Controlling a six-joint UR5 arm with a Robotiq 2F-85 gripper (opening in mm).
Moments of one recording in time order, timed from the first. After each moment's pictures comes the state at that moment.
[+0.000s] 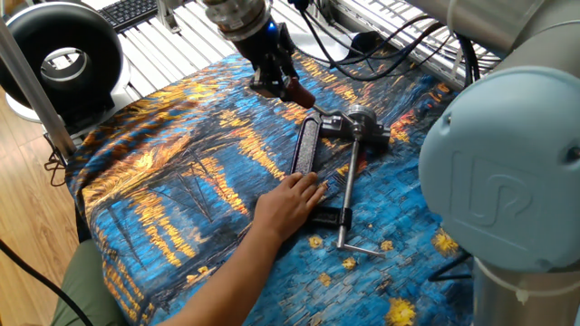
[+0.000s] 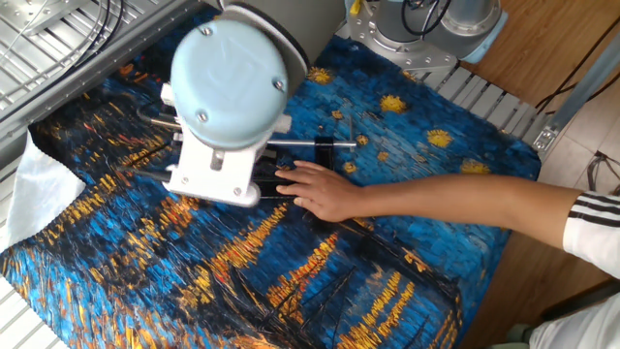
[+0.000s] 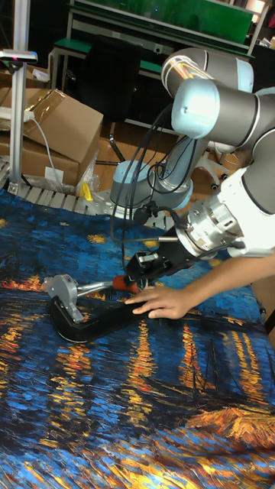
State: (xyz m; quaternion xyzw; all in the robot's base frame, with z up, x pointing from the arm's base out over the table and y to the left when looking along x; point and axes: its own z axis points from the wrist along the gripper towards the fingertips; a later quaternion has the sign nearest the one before) arm 0.552 0.017 0.171 0.25 -0.94 0.16 0.18
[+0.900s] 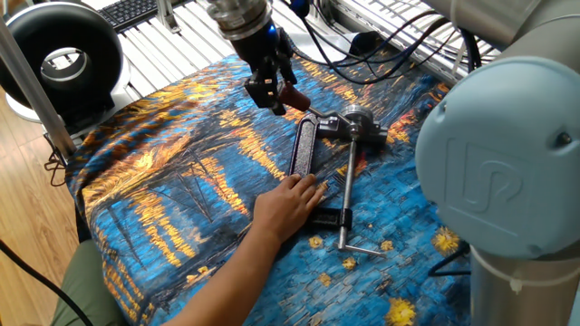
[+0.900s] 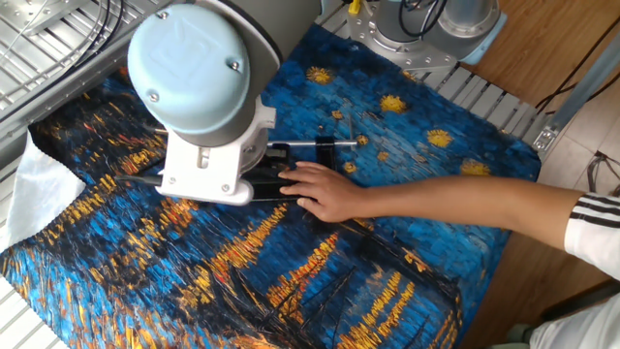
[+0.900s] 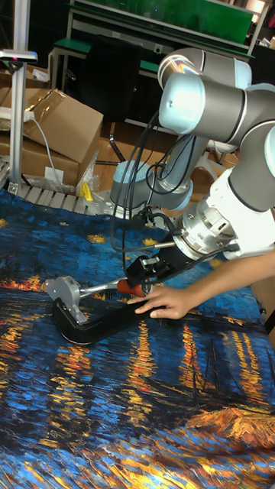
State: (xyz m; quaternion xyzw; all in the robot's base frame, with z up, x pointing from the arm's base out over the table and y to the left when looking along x) arm 0.552 0.037 0.162 0.27 -0.94 0.09 0.17
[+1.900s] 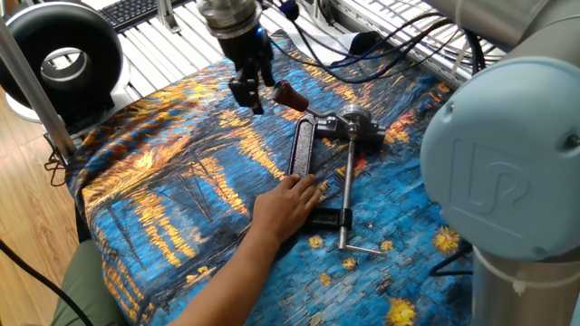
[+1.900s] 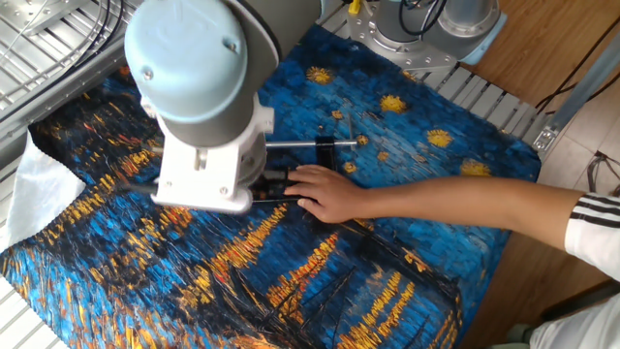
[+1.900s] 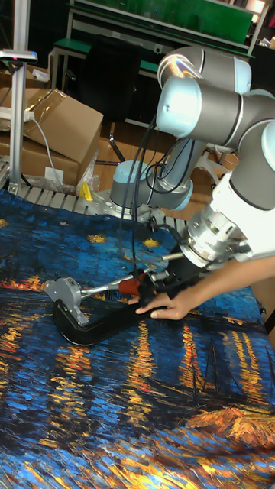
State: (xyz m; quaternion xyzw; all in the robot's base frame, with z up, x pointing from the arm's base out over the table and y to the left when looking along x) arm 0.593 0.068 0.147 0.28 -0.95 0.06 0.11
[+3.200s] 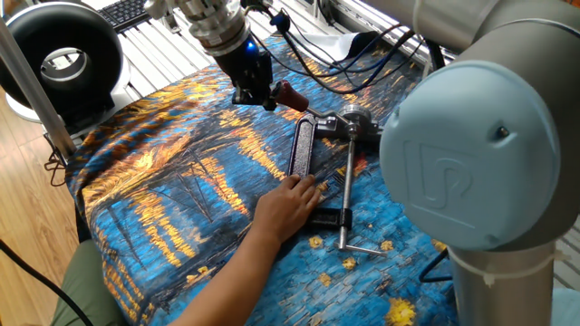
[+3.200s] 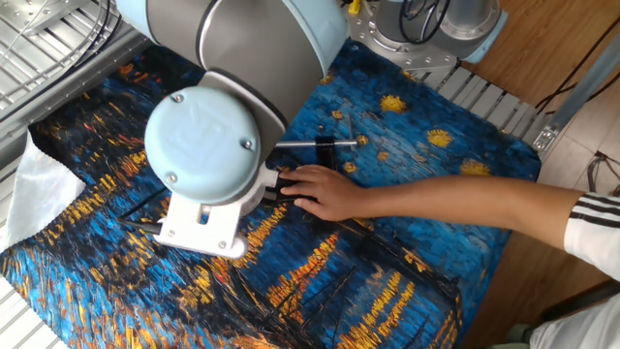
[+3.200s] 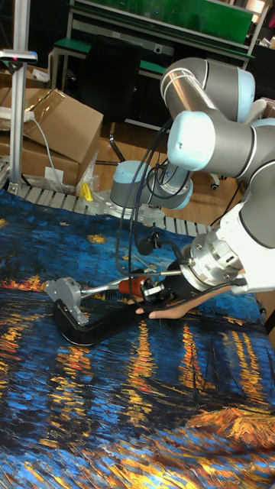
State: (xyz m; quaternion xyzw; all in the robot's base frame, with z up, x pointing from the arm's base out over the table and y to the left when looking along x) arm 0.584 0.048 0.127 0.23 -0.95 0.12 0.17
